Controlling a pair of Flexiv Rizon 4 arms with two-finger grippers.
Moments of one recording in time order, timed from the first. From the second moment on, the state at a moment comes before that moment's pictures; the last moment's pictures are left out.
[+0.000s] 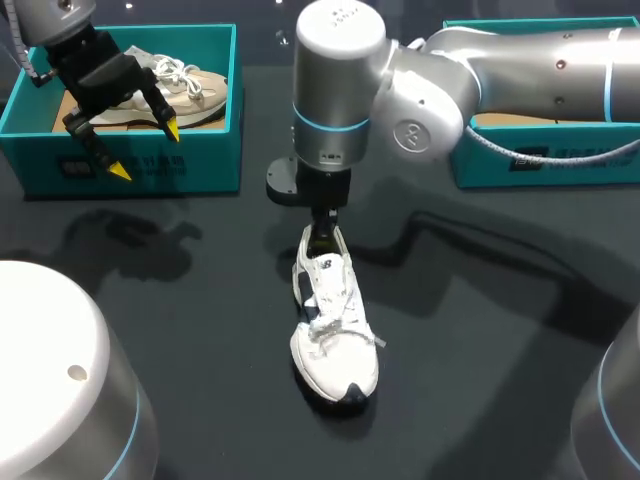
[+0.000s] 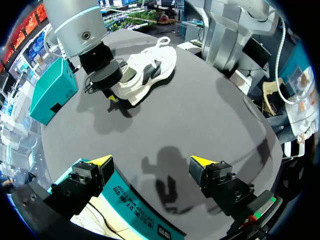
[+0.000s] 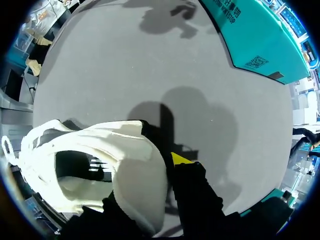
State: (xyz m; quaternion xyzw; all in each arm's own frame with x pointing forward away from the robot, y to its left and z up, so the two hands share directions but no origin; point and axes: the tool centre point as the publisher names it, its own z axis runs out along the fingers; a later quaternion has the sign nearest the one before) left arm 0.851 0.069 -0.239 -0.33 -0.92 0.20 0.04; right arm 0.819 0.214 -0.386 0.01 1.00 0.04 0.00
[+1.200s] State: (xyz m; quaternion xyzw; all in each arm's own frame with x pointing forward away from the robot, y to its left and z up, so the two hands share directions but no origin) left arm 0.851 0.069 -0.239 -0.33 -0.92 0.20 0.04; right arm 0.834 0.168 -0.248 0.05 1.00 0.00 -0.02
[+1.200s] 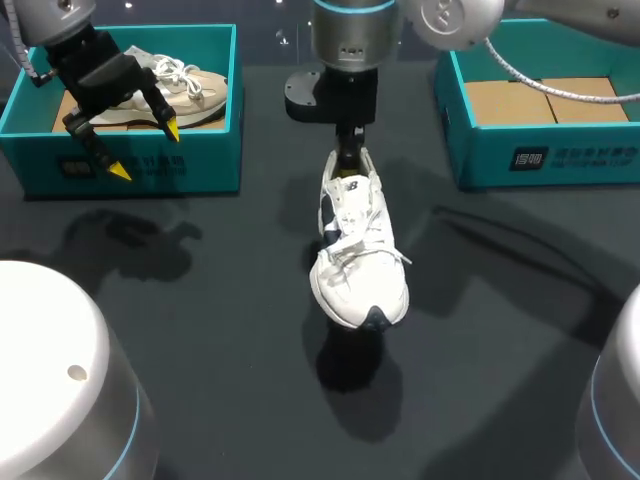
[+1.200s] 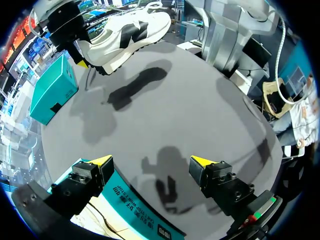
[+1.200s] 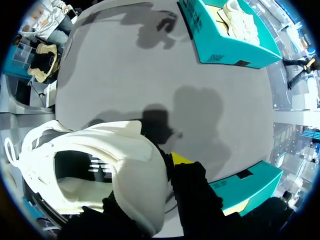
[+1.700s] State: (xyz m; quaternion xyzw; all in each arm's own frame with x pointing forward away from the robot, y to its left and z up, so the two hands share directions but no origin) left arm 0.851 0.069 -0.239 -0.33 -0.92 0.20 0.04; right arm 0.909 0.059 -0.179 0.05 1.00 -0.07 0.03
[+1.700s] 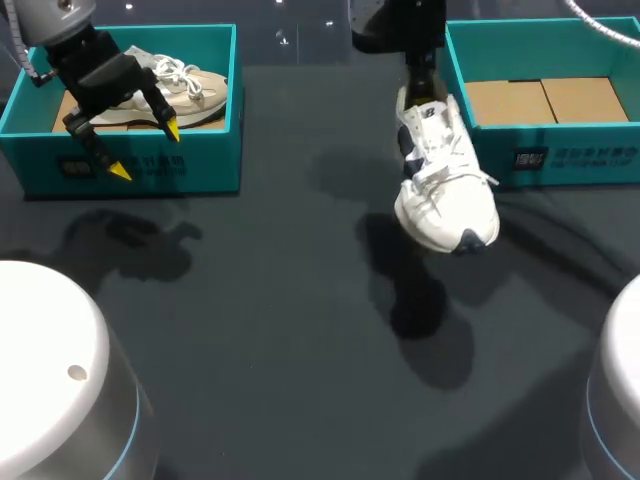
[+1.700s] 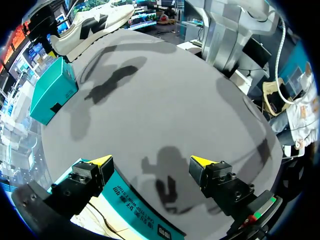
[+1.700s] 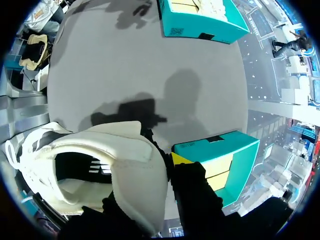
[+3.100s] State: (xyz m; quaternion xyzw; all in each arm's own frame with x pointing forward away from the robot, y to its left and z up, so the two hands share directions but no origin) left arm 0.851 0.069 -0.239 -0.33 -0.92 0.20 0.04; right arm 1.075 -0.173 -0.103 -0.01 0.99 -0.08 0.10
